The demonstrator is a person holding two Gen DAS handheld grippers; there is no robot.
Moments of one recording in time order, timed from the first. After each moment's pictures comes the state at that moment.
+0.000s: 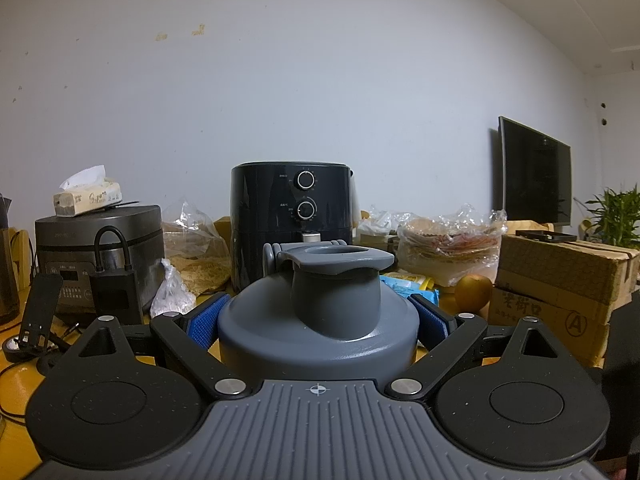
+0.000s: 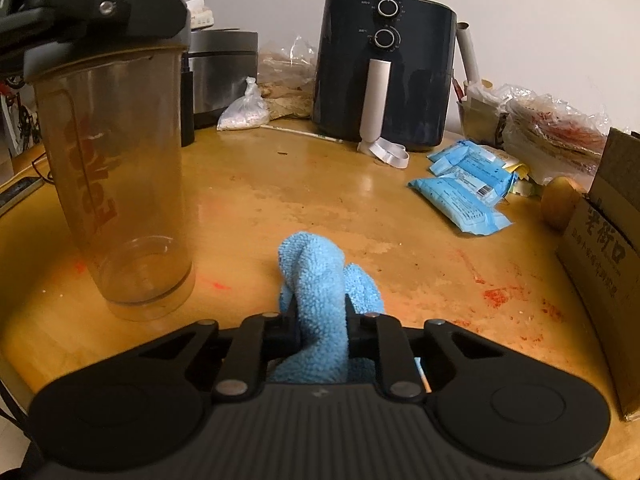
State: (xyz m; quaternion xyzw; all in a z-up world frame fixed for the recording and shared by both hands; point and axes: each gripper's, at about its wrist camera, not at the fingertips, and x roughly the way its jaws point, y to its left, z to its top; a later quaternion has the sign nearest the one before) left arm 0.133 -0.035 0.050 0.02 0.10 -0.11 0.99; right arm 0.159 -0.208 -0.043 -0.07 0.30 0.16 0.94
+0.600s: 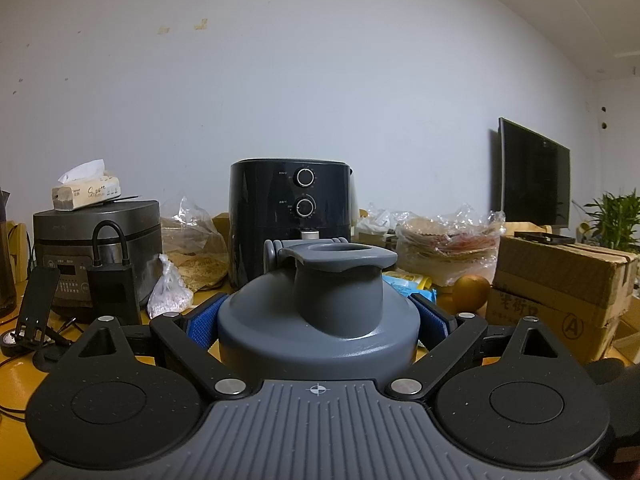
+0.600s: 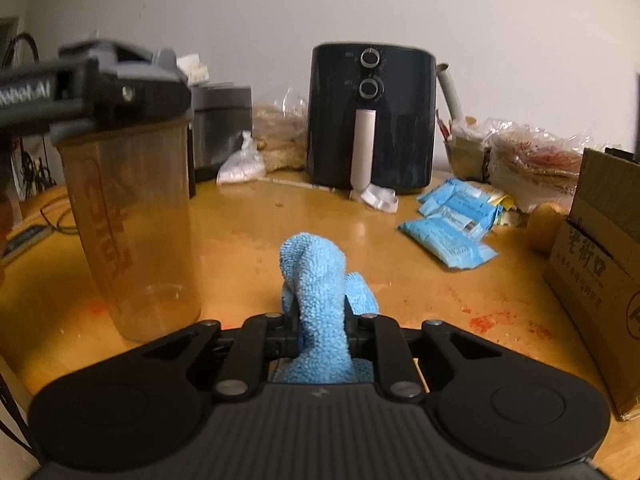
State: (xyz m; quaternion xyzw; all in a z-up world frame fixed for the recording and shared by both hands) left arm 0.133 -0.034 0.049 0.02 0.10 -0.11 0.99; right arm 0.138 -0.223 -0.026 -0.02 0.22 0.16 0.96
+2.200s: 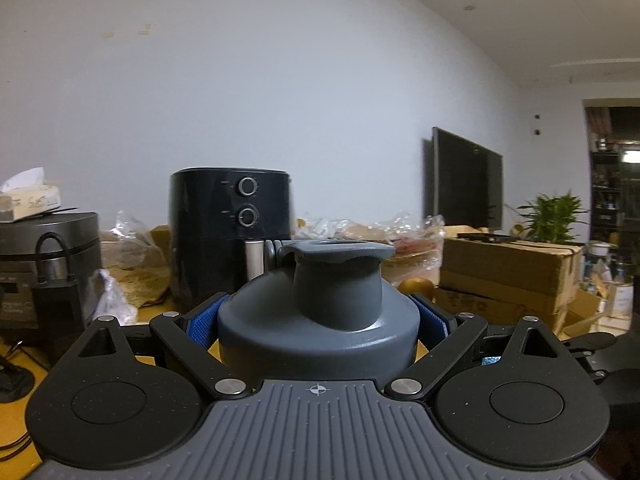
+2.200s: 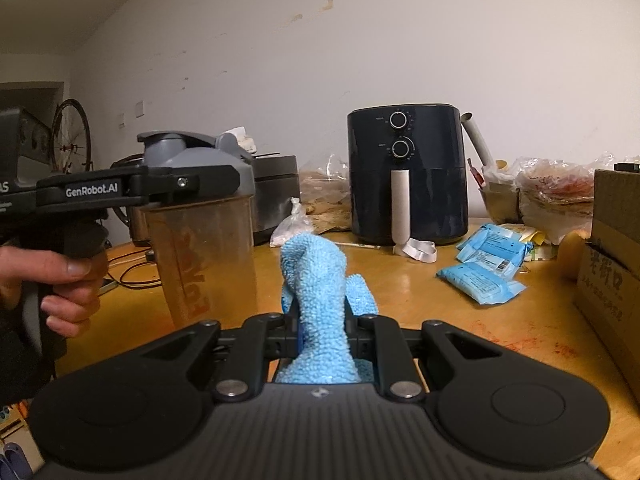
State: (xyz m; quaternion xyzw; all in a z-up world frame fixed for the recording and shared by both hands) left arm 0.144 -0.008 0.040 0.02 0.08 -0.24 0.97; right arm 0.101 -0.249 -0.019 0.03 0.14 0.25 0.96
